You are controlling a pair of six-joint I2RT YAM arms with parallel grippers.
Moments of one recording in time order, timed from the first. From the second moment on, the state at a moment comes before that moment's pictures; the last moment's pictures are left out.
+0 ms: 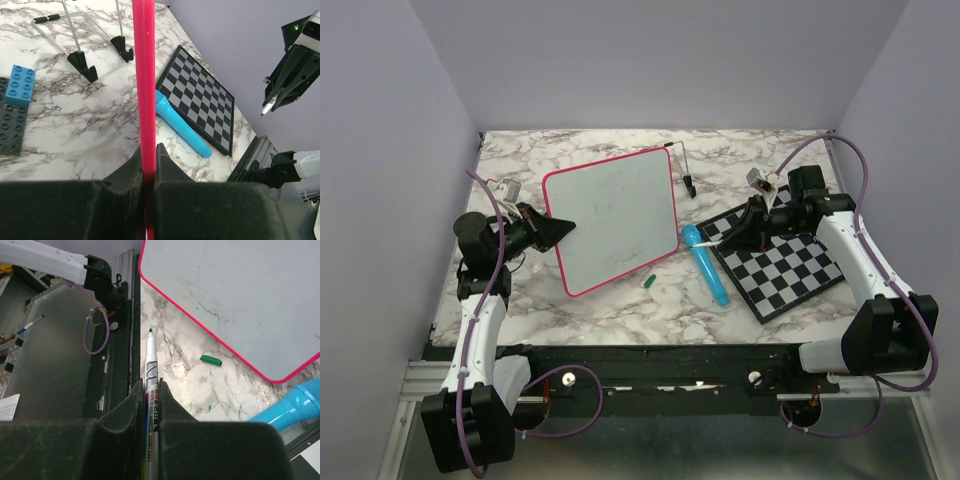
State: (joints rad) left arm 0.17 0.89 0.57 0.25 0.98 -0.57; right arm 0.07 1.37 1.13 -0.94 -1.41 -0.79
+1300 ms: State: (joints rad) left arm 0.17 0.87 0.50 0.37 0.98 -0.62; right arm 0.07 1.40 1.14 -0.97 -1.41 -0.82
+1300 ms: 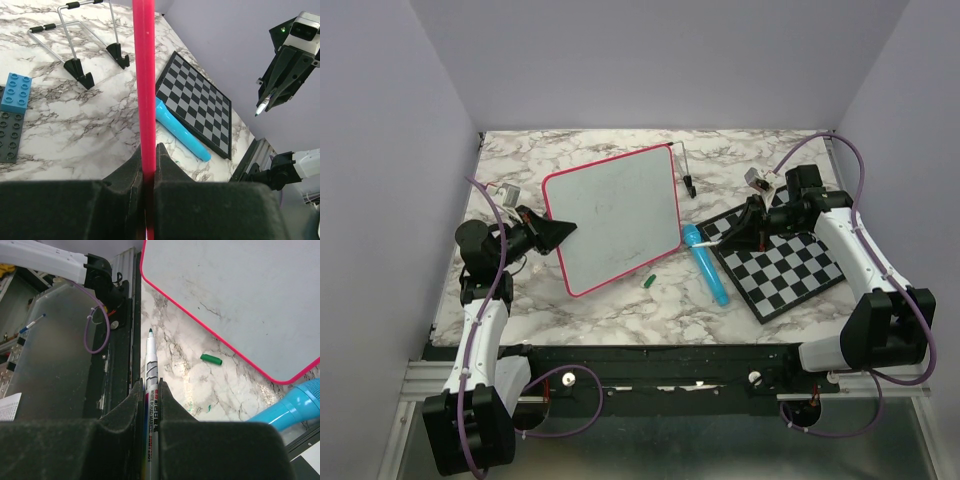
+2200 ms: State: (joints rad) left arm 0.17 0.85 0.50 0.38 0.98 -0.63; right arm 0.08 1.40 1.15 -0.98 -1.40 -0.83
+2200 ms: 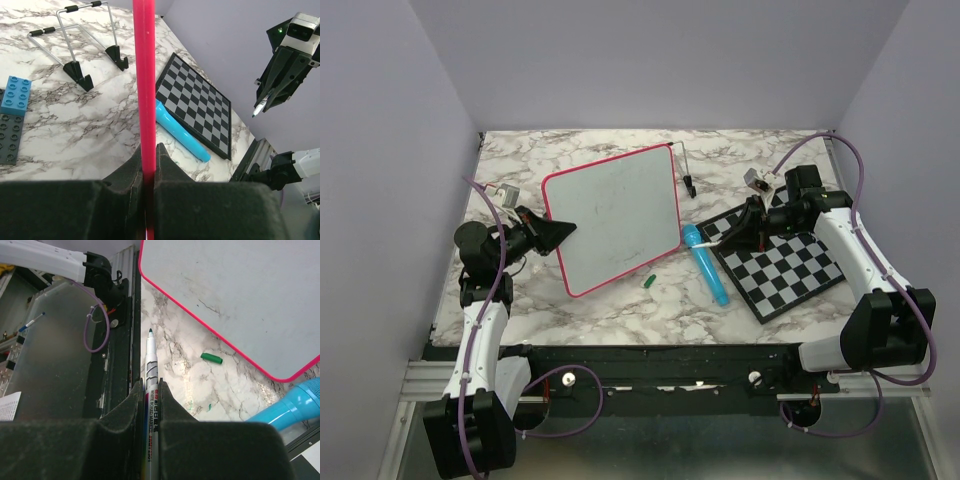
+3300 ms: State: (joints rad) left arm 0.17 0.84 0.50 0.35 0.96 -0.60; right arm 0.36 1.41 1.33 -0.88 -1.18 -0.67
